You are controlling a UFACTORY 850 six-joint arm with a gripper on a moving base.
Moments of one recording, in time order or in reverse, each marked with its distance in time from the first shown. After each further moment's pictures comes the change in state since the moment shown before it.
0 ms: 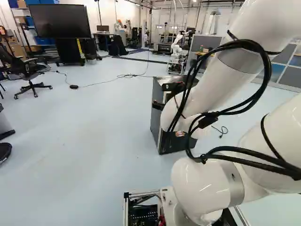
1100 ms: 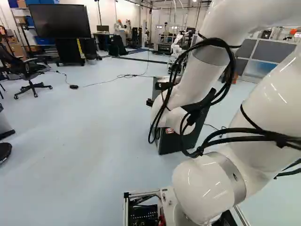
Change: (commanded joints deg) arm 9.8 -12.2 -5.7 12.5 8.1 0.0
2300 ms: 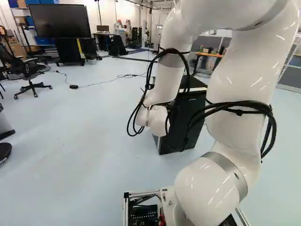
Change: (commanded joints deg) arm 11.2 -17.7 -8.6 21.8 19.3 0.0
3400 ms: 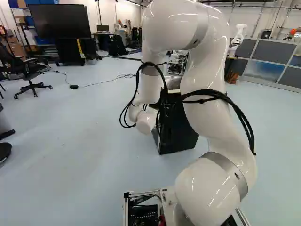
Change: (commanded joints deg) arm 0.8 -18.5 -13.6 21.4 7.5 0.0
